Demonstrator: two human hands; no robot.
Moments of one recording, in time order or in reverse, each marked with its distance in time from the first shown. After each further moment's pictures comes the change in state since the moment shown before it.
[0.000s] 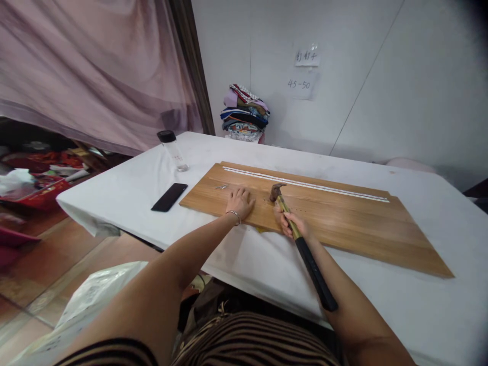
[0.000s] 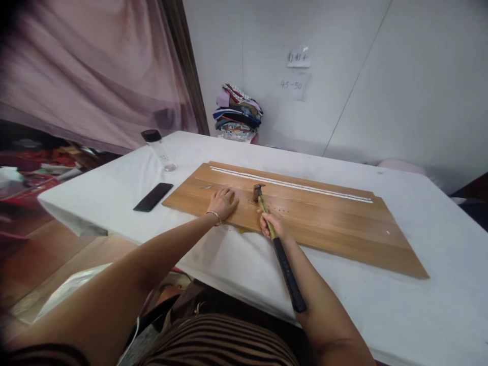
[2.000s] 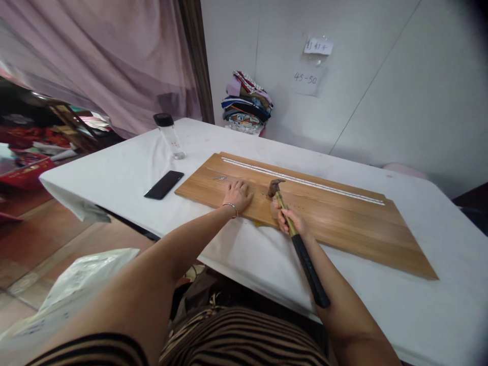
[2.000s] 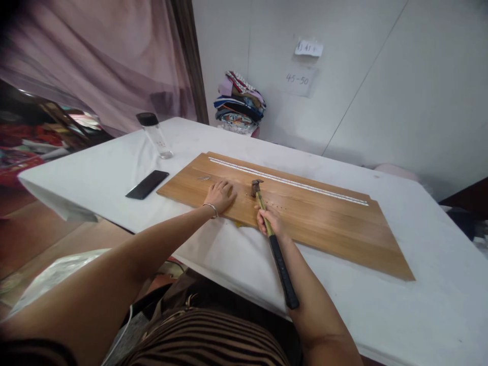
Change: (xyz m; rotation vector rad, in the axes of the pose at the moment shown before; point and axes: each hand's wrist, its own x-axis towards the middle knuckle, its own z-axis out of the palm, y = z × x) left_hand 0.002 0.001 0.003 -0.032 0.001 -0.010; right_hand -0.003 -0.002 -0.001 -0.027 0.000 -0.005
